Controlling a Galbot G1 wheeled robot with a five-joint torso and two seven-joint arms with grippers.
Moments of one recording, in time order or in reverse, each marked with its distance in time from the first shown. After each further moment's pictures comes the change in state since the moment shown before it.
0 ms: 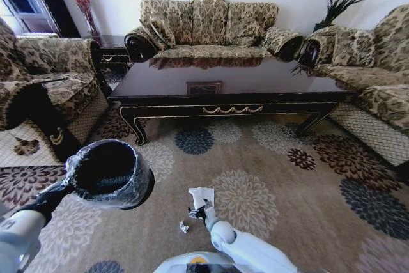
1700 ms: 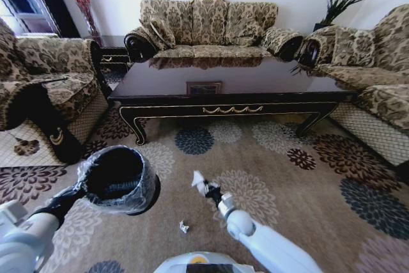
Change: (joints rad) left arm 0.005 -0.046 0.150 0.000 0.081 0.000 0.004; right arm -0.094 -0.196 0.342 0.354 -0.203 0.368 -0.257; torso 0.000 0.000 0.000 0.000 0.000
